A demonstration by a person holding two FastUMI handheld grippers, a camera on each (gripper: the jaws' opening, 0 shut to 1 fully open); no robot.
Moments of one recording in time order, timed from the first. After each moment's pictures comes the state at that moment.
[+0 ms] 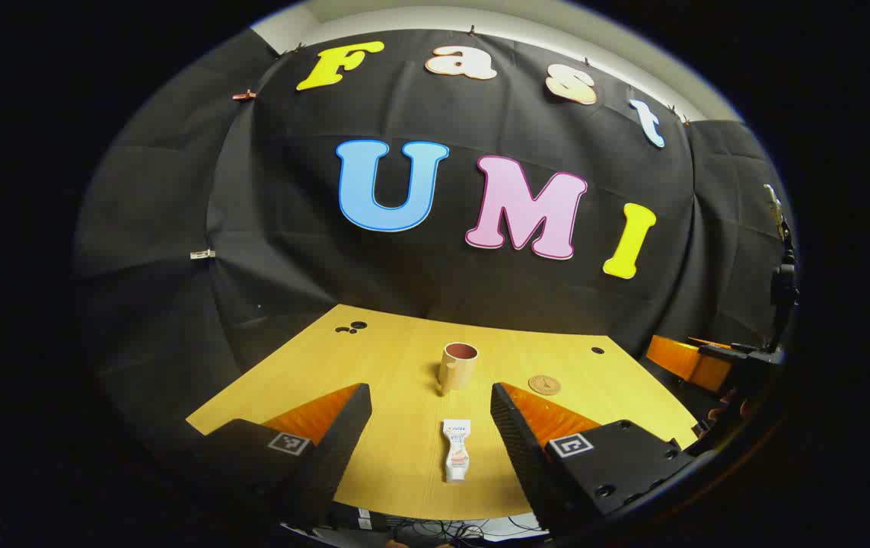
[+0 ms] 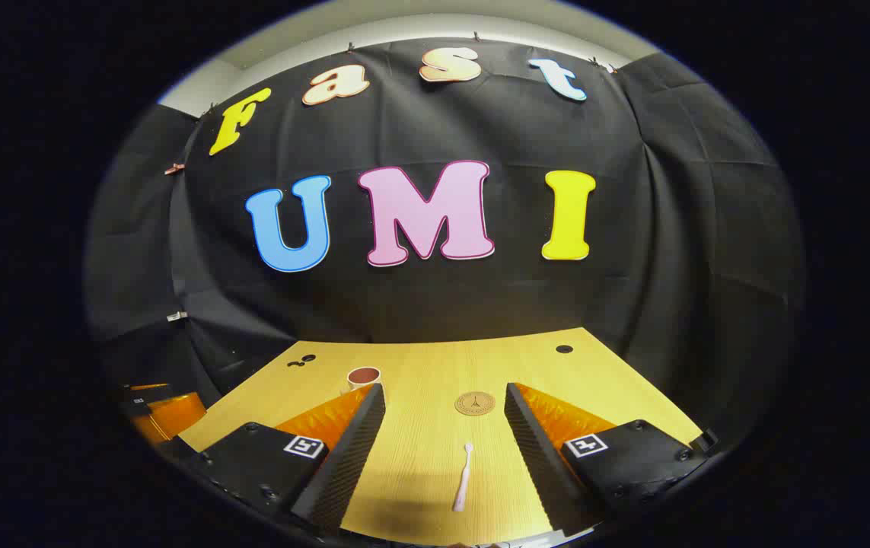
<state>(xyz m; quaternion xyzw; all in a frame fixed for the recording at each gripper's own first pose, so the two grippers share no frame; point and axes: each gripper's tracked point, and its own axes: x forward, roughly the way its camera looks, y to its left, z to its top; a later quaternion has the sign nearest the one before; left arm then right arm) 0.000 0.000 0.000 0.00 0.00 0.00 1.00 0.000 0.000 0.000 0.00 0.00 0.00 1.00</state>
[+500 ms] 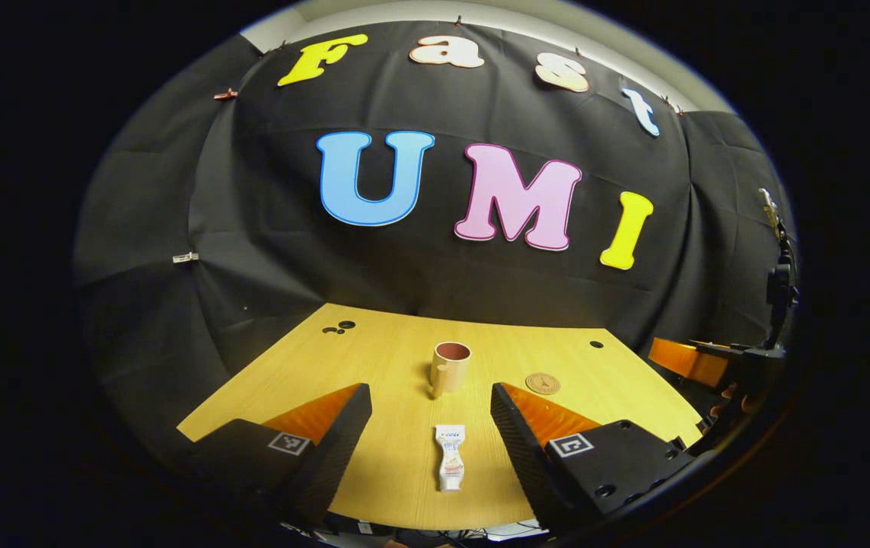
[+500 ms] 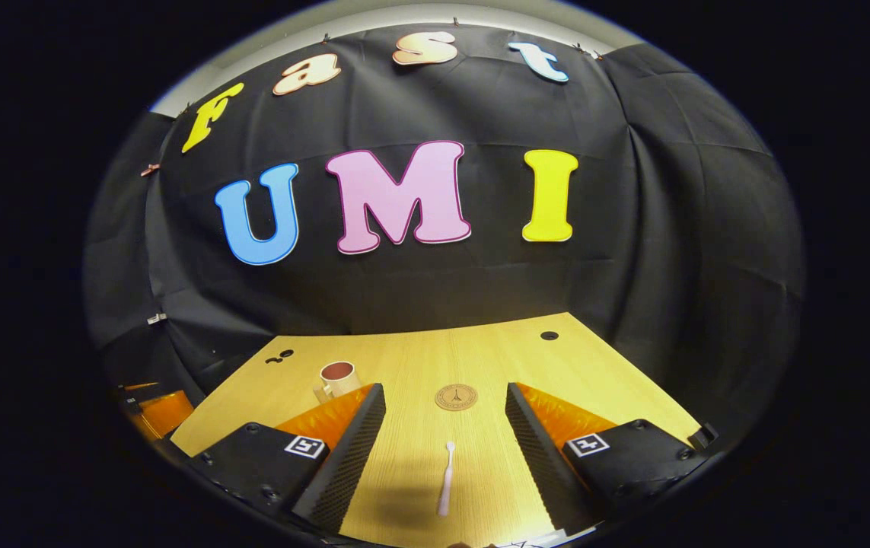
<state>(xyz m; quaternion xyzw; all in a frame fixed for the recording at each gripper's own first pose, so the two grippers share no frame) 0.032 -0.017 -0.002 0.01 0.01 -0.02 1.00 0.029 -0.032 -0.010 0.01 0.02 -0.03 1.00</state>
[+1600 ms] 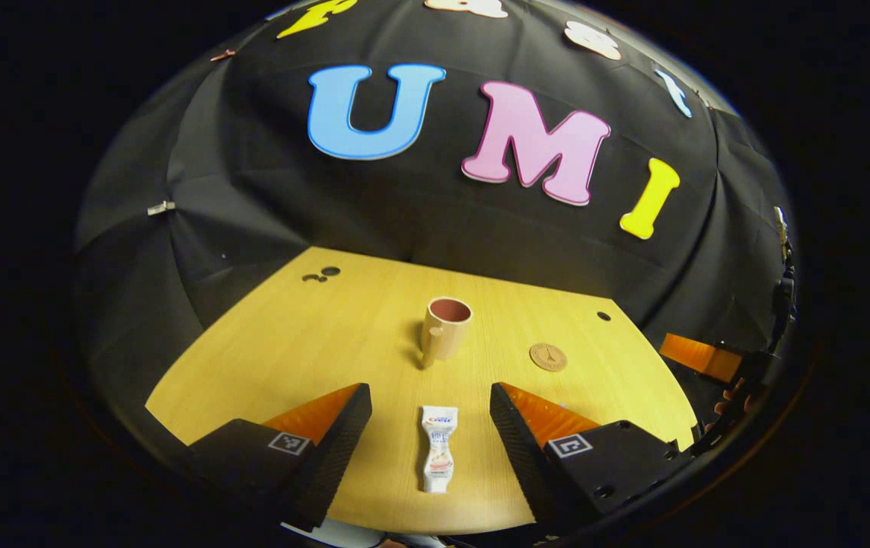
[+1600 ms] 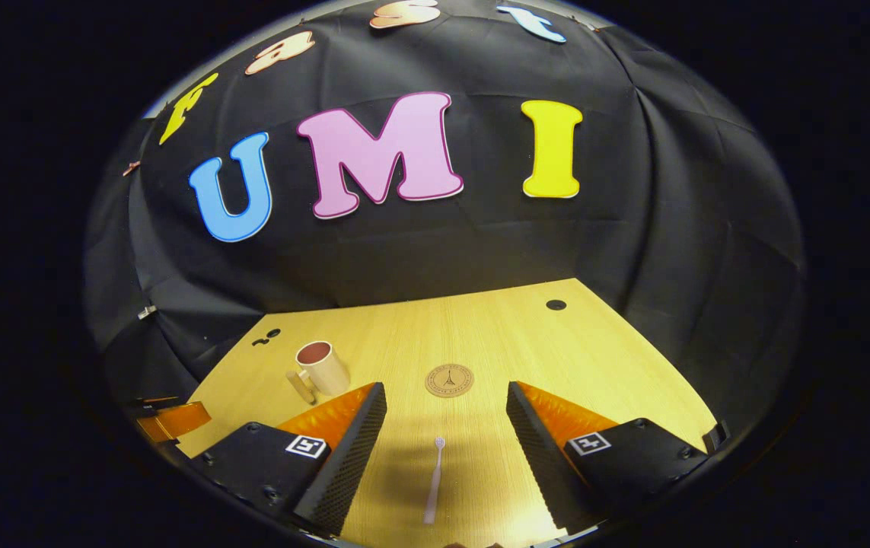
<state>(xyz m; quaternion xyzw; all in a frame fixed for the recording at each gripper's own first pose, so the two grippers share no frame) 0.113 -0.030 -0.058 -0.02 0.14 -0.02 0.99 0.098 -0.061 -0.052 0.02 0.10 -0.02 0.99</state>
